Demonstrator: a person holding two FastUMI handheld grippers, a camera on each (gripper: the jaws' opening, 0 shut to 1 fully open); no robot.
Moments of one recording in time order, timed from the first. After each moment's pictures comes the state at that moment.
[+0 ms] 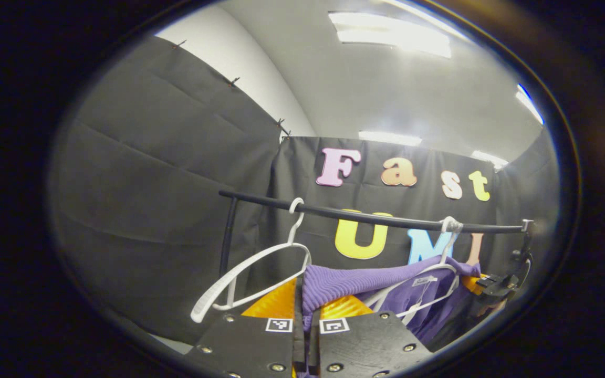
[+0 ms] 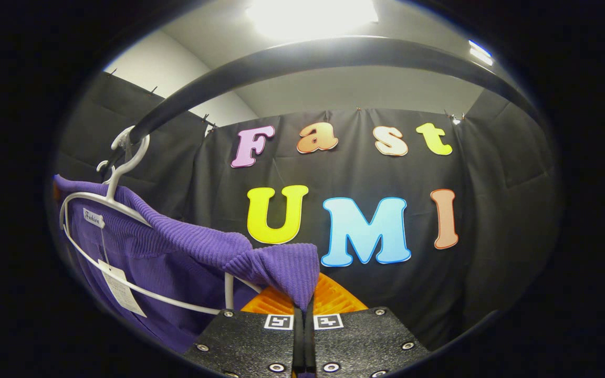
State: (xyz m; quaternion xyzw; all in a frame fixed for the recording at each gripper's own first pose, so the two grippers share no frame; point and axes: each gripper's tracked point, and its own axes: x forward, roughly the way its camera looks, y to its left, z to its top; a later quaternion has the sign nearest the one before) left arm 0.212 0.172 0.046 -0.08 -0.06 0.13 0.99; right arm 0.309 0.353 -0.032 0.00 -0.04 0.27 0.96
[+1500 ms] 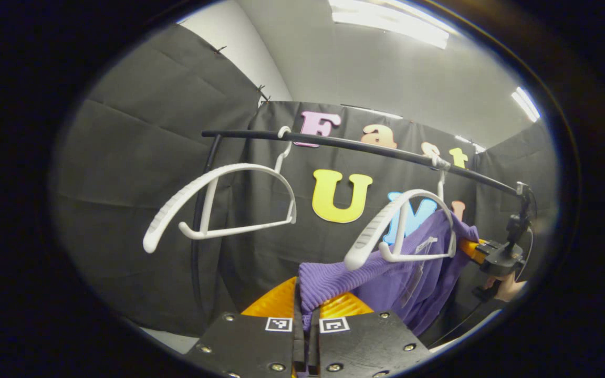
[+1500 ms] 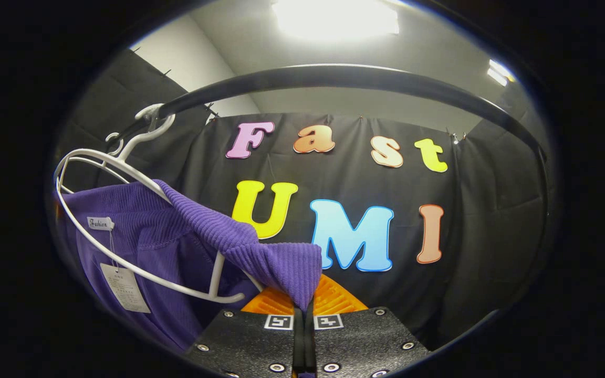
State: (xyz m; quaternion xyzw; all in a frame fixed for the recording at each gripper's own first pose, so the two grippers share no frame) left arm 0.227 0.140 -0.075 -0.10 0.02 0.06 0.99; right arm 0.319 0.325 -0.056 -0.07 -0.07 0.23 0.97
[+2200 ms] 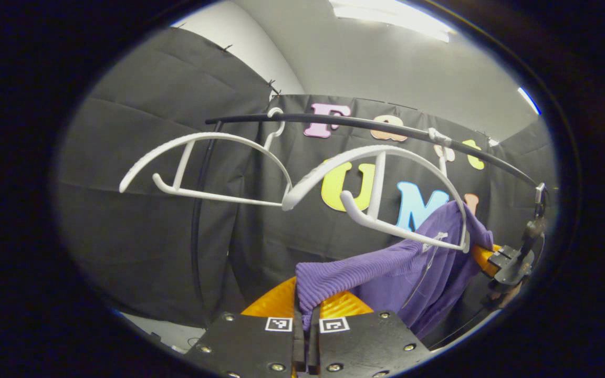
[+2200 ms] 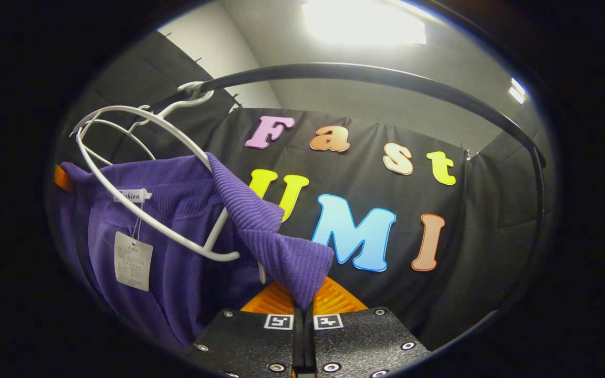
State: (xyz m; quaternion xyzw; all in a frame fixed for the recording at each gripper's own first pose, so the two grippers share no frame) left arm 0.232 0.104 -0.104 -0.10 0.04 0.11 0.99; right arm 0.306 0.302 -0.095 -0.14 -0.09 0.27 0.95
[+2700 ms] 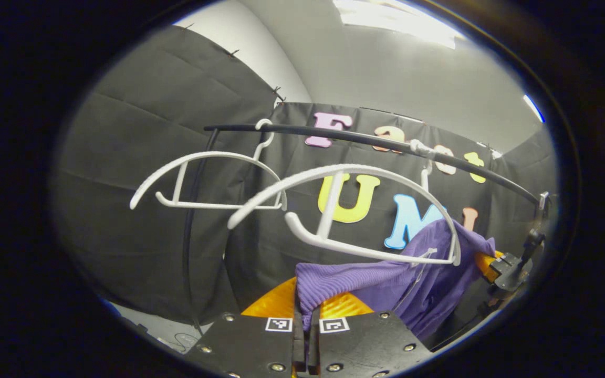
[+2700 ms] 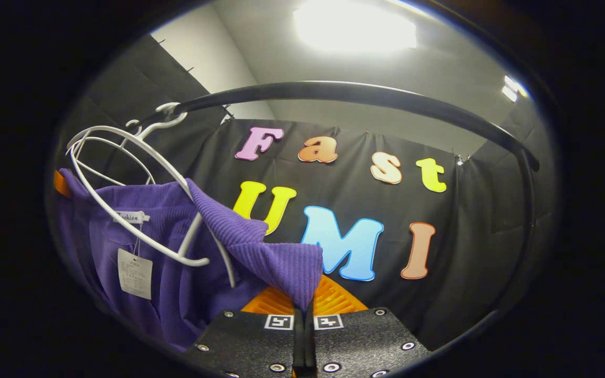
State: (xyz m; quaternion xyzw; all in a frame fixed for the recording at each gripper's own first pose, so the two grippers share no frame) left arm 0.233 0.057 -0.082 -0.12 0.01 0.11 0.99; right arm 0.330 0.256 -0.056 -0.11 -0.11 0.24 0.96
